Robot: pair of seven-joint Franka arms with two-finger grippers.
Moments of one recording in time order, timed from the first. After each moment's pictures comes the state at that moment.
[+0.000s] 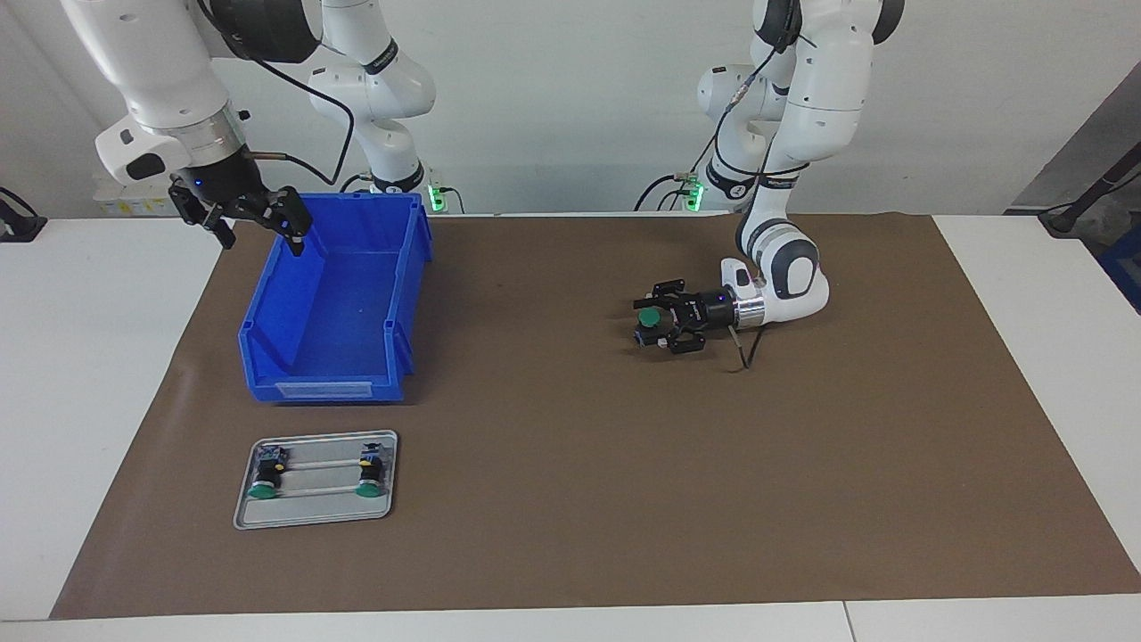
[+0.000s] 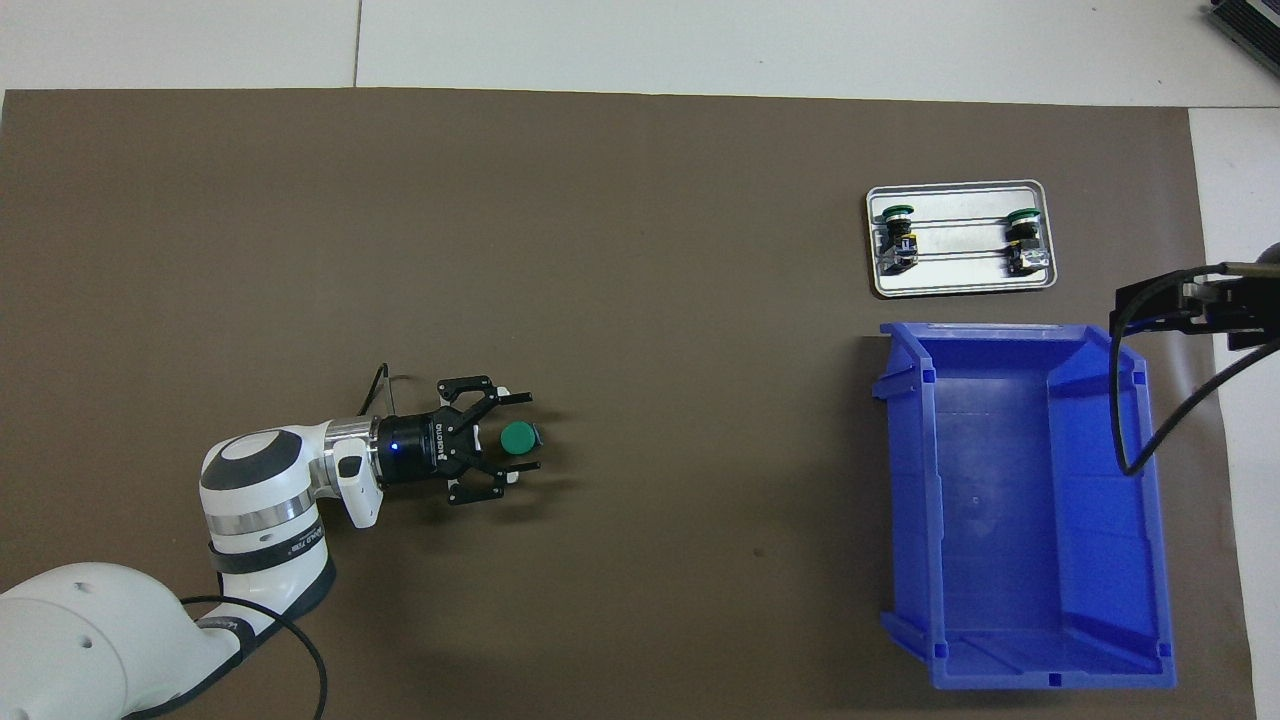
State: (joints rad) left arm -0.15 0.35 0.01 -2.38 -1.76 1.70 2.68; right arm 0.05 -0.02 -0.06 -1.61 -0.04 1.59 0.12
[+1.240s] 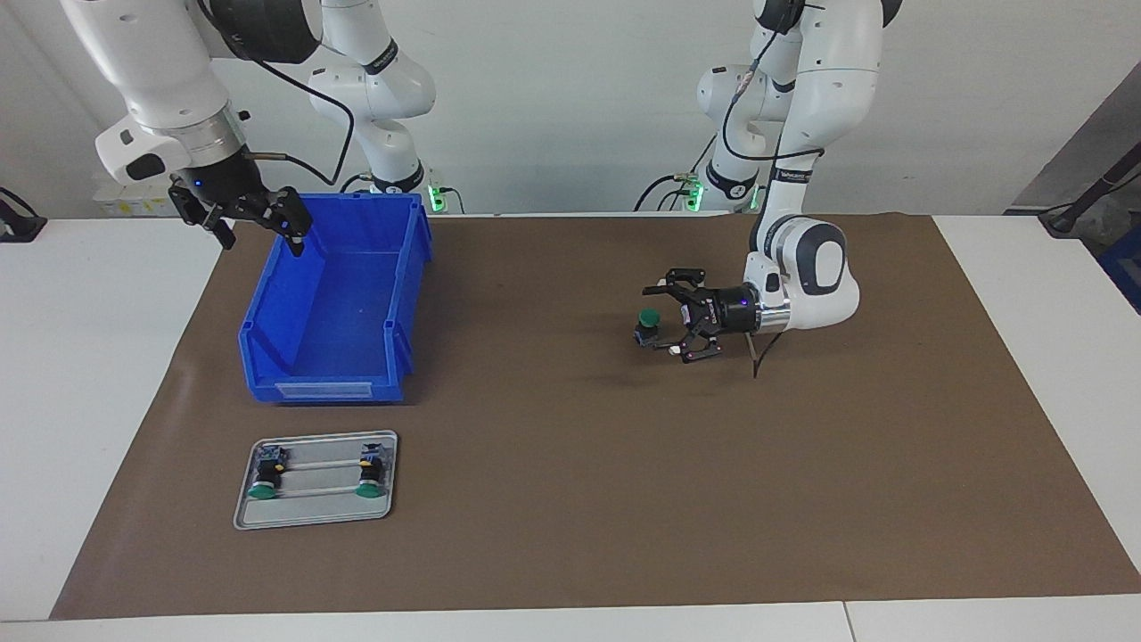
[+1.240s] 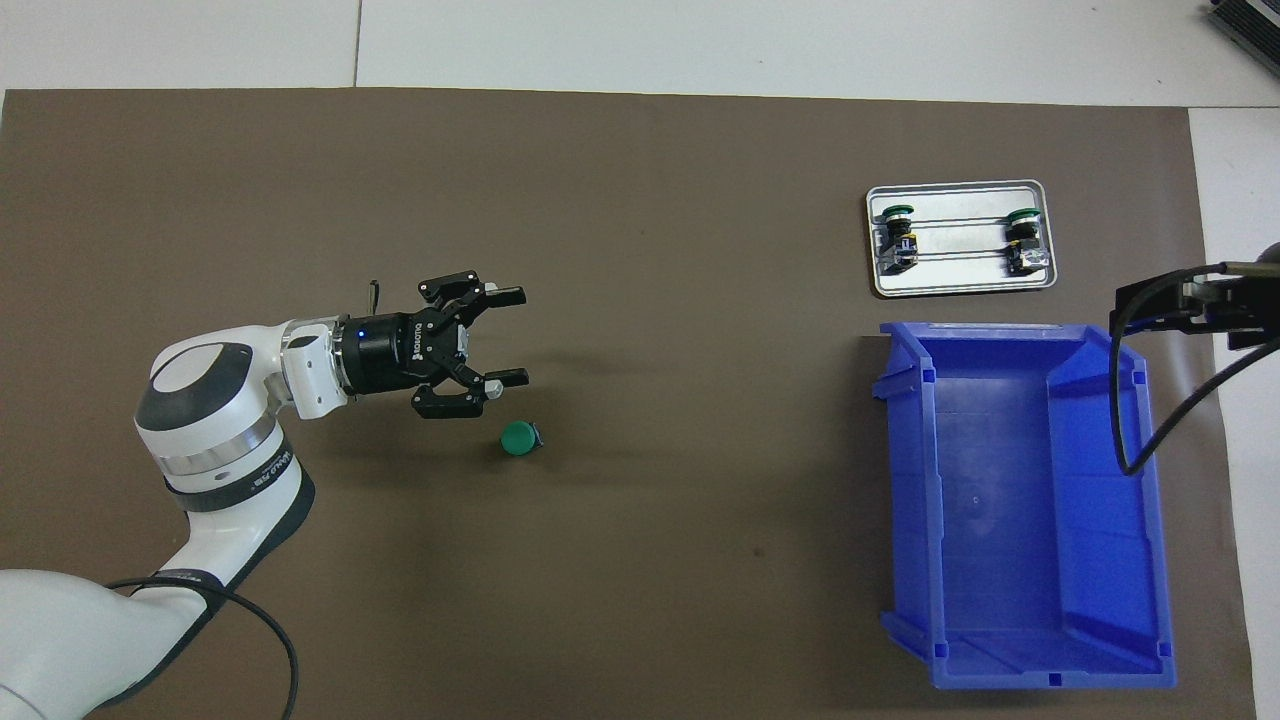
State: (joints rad) left arm -0.15 0.26 0.01 -2.12 -1.77 1.66 2.03; right arm 0.05 -0.02 -0.06 -1.61 -0.04 1.59 0.12
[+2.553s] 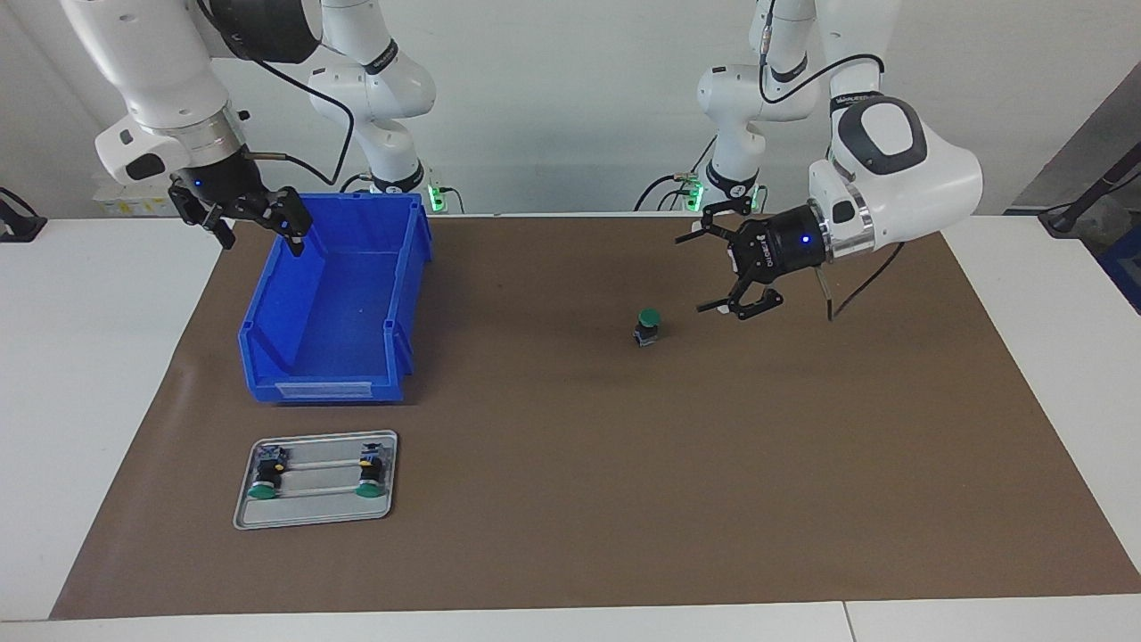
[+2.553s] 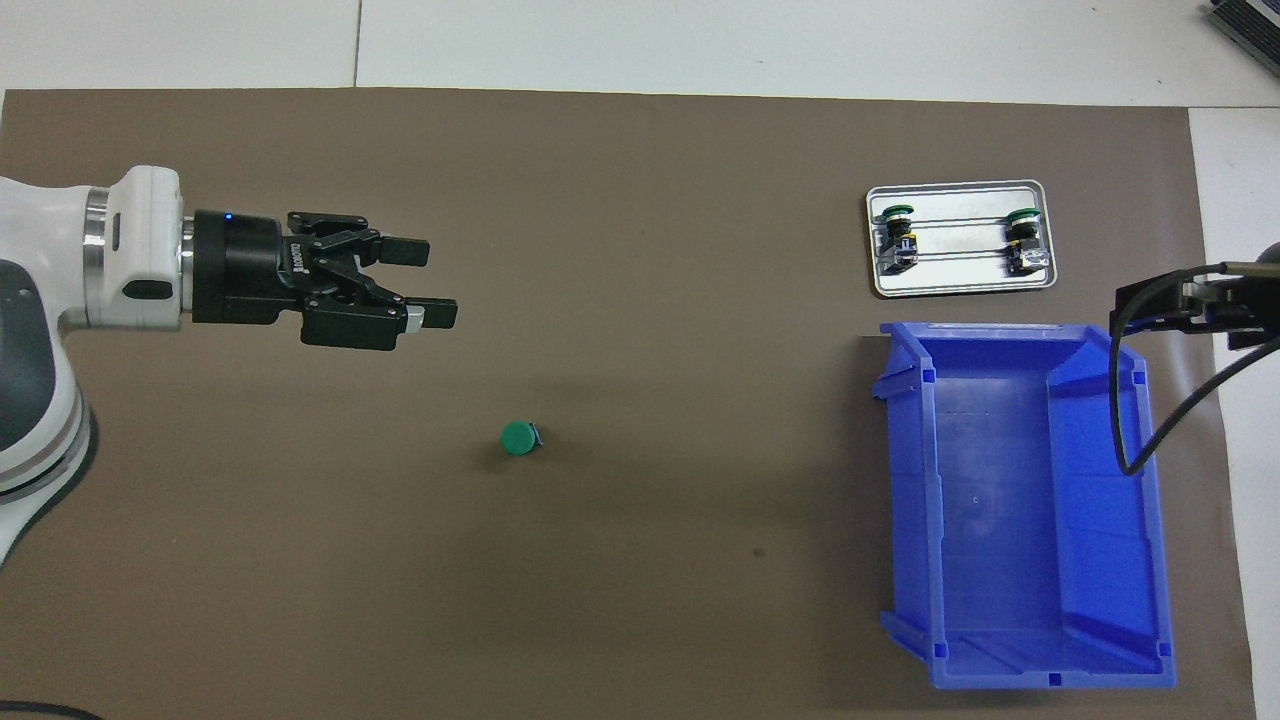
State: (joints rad) left arm -0.16 -0.01 0.01 -1.84 -0.96 1.87 0.88; right arm 0.05 -0.02 -0.06 -1.61 -0.04 1.59 0.12
